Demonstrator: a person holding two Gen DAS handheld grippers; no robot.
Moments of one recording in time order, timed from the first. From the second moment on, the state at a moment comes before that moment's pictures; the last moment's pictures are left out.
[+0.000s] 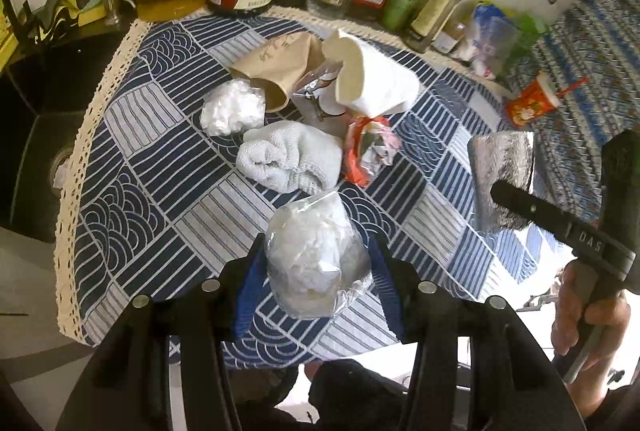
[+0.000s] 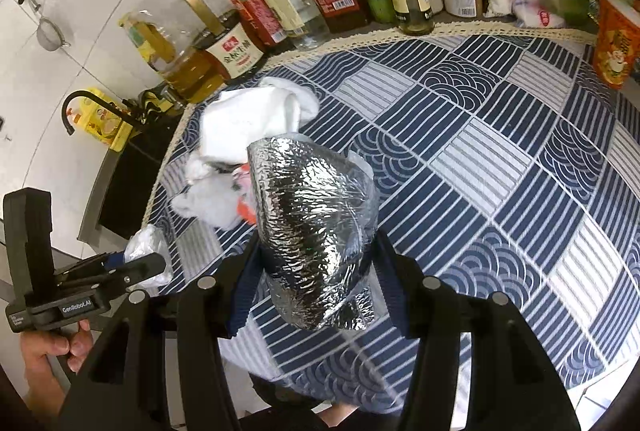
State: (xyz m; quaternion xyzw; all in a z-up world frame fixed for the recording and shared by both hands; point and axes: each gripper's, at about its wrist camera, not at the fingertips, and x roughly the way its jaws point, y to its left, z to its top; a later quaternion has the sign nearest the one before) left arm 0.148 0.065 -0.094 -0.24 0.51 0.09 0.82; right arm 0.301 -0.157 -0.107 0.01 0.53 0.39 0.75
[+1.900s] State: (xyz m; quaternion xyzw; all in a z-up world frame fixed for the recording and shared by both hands) left arm -0.069 0.062 -0.135 -0.25 0.52 0.03 0.82; right arm 0.040 -0.118 -0.143 -0.01 0.57 0.39 0.72
